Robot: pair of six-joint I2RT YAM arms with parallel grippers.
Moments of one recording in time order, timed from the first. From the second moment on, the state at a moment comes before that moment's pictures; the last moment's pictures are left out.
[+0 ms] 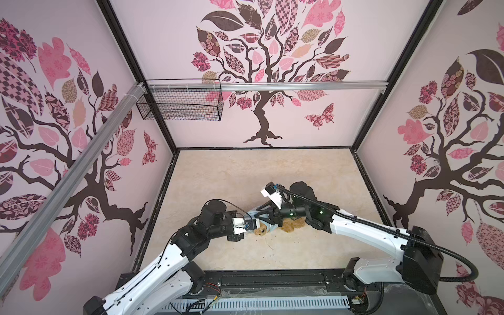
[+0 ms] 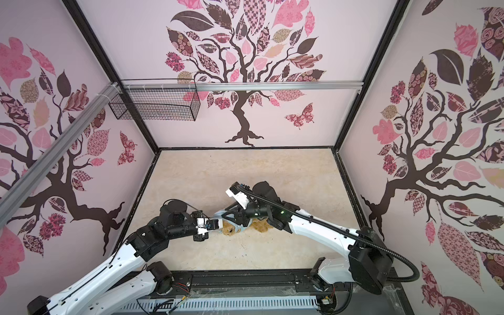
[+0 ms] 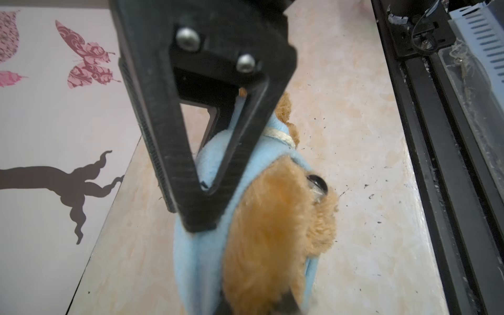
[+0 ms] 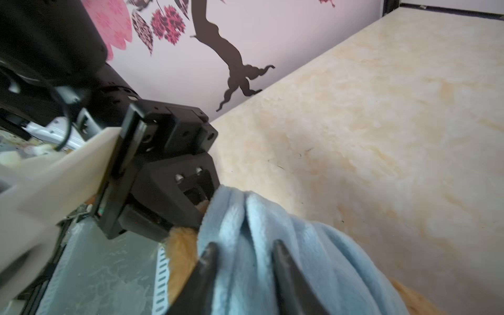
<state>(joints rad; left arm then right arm) -0.70 0.77 0.65 -0.47 0.36 0.81 0.83 1.33 0.88 0.05 -0.56 0.21</state>
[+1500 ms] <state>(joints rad) -0.68 0.96 0.68 -0.19 0.14 -1.06 1.16 1.32 0.54 0.43 0.10 0.54</state>
